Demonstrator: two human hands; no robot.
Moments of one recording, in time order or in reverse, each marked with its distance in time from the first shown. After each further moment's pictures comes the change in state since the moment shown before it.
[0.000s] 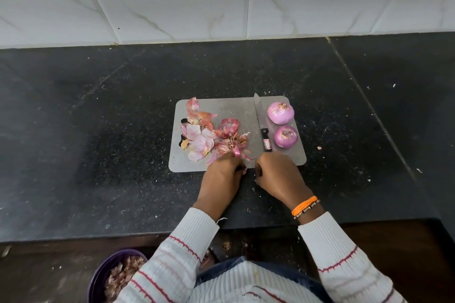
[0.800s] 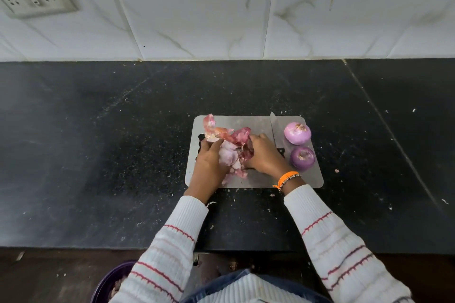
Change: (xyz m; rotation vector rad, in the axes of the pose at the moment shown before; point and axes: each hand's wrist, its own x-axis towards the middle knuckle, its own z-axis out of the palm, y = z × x) left_hand 0.039 -0.040 -0.043 -0.064 0.038 -0.279; right_hand 0.084 -0.032 -0.013 0.291 -0.057 -0.014
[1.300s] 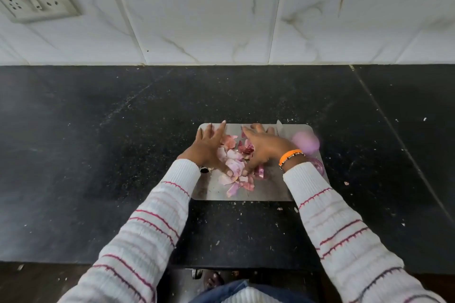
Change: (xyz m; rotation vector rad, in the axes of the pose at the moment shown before) left_hand 0.080 -0.010 -0.037 0.433 -0.503 -0.049; right_hand 0.048 -0.015 -0.033 -0.296 -0.331 -0.023
